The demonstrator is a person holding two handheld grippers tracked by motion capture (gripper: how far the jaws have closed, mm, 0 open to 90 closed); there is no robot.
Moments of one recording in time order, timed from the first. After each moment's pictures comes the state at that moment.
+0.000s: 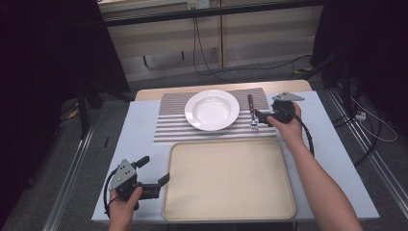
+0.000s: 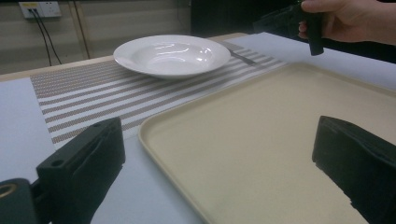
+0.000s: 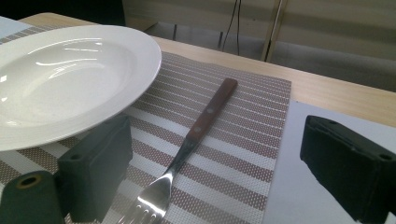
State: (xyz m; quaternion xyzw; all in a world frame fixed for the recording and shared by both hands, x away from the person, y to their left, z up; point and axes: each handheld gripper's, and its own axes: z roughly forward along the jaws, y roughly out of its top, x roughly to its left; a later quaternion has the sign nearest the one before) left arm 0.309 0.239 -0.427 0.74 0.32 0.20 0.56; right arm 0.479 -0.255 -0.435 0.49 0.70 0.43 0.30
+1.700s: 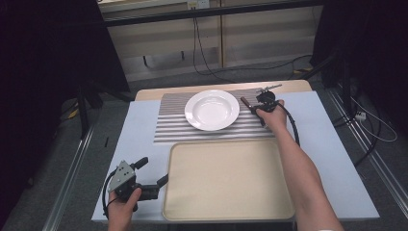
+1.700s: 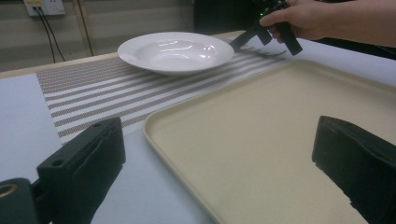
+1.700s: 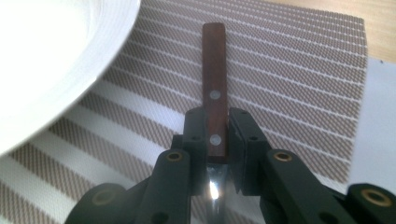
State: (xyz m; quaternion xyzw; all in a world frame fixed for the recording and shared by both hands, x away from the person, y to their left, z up) left arm 0.307 0.242 -0.428 0.74 0.32 0.20 0.55; right arm 0.548 -0.236 -0.459 0.54 0.75 0.33 0.18
